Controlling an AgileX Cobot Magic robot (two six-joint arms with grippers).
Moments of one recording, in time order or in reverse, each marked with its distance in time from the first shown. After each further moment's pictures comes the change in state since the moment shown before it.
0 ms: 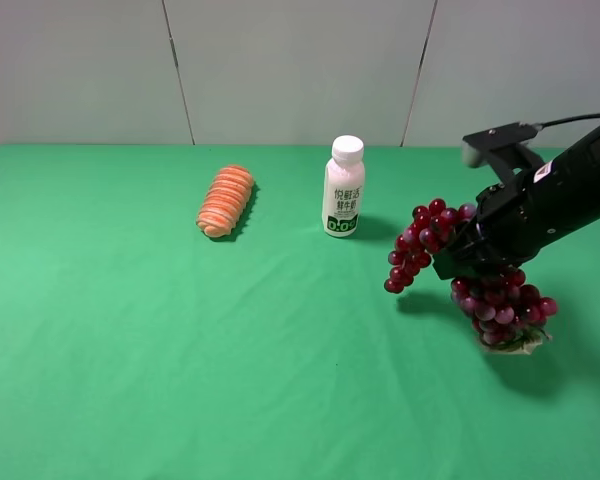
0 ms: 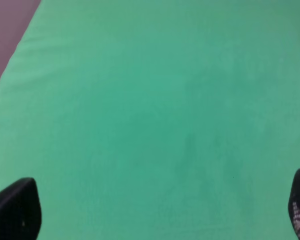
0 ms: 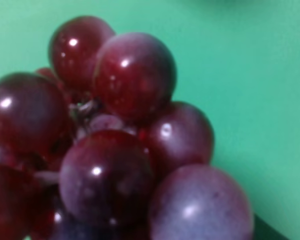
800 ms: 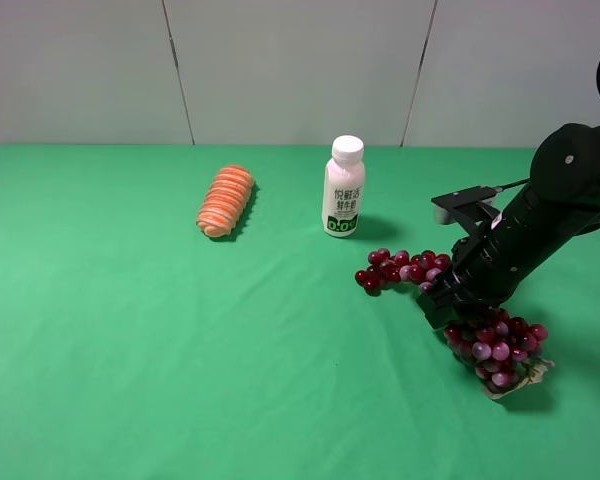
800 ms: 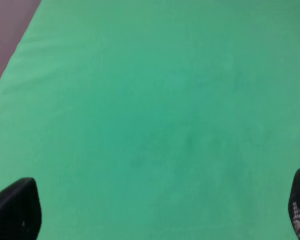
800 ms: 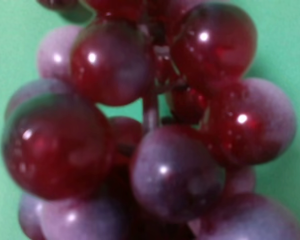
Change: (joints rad) left arm 0.000 0.000 0.000 0.000 0.000 0.000; right arm 0.000 0.226 -0.005 -0.001 0.002 0.004
